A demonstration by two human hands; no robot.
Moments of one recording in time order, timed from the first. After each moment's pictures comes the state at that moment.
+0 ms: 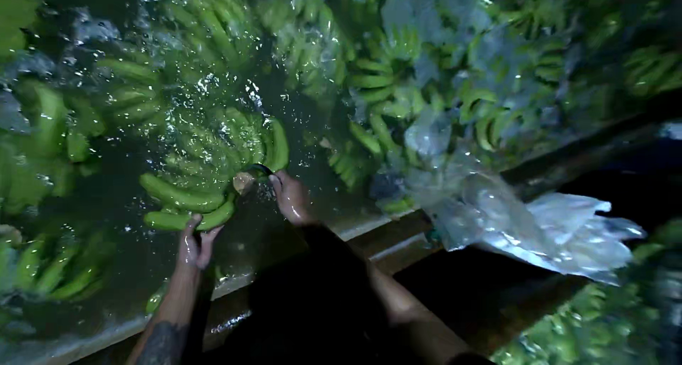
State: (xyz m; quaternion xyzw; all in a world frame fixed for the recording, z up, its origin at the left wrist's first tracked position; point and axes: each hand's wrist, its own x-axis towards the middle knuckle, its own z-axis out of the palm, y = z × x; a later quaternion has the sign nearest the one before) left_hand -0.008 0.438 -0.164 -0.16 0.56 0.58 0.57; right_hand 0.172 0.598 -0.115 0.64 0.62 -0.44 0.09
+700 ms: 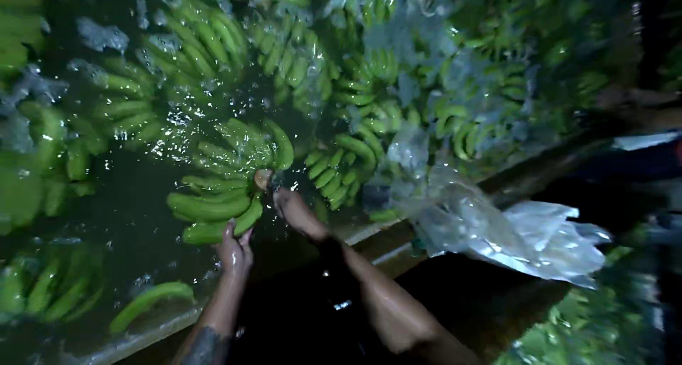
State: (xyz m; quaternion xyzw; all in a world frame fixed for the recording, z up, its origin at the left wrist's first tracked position) left_hand 0.086 0.500 -0.134 -0.28 0.59 0.61 0.46; right_hand 0.189 0.615 -0.087 0.62 0.55 -0.55 0.13
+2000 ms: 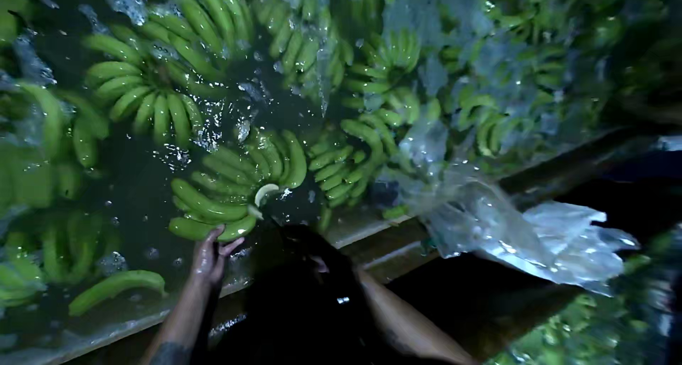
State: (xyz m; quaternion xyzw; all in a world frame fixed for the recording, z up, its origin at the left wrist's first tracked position) left_hand 0.029 0.443 -0.148 -0.20 0.60 0.51 0.58; right_hand 0.227 0.558 -0.076 0.58 0.29 -0.76 0.06
